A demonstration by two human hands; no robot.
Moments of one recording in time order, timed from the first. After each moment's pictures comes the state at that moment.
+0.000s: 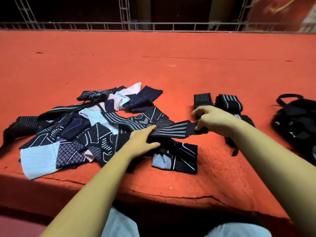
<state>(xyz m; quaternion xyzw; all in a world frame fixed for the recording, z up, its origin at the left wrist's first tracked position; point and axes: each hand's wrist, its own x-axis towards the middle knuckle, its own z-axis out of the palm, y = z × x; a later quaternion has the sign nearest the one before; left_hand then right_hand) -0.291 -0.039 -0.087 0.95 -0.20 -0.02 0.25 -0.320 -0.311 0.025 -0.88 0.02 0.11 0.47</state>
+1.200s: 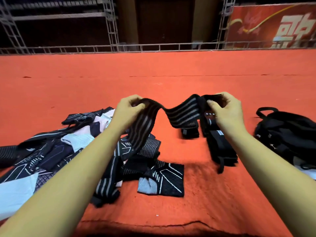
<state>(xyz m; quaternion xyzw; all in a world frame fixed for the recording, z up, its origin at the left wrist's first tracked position) -0.240 -0.088 0.062 0.81 -0.19 0.12 0.54 -0.321 -0.371 0.065 -0.75 0.03 -0.34 0.57</state>
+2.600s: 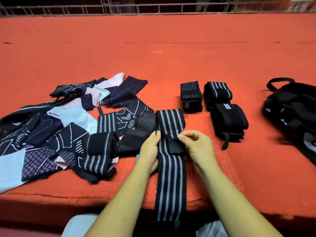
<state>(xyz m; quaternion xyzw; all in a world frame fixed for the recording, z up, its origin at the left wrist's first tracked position) -0.323 -0.163 -0.115 0.51 0.08 -0.15 0.84 -0.361 -0.296 -0.094 -0.66 0.15 -0.13 0.72</state>
